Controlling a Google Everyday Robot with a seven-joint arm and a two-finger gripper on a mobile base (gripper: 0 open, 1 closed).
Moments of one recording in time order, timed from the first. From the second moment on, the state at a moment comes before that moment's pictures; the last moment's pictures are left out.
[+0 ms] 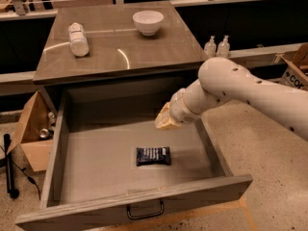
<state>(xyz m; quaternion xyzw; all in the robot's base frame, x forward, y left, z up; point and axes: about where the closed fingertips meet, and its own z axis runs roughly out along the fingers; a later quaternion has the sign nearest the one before) 0.565 -0.031 0.722 -0.70 0.64 0.12 0.28</state>
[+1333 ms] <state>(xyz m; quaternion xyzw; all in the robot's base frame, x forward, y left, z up) 0.543 0.003 0.637 -0.69 0.66 0.16 0.25</state>
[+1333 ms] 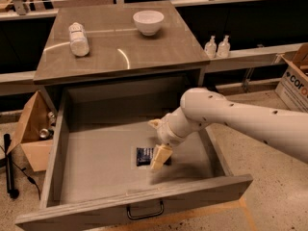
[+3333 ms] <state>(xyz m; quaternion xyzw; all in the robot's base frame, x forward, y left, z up) 0.522 -0.005 0.588 -0.68 0.66 0.21 0.22</state>
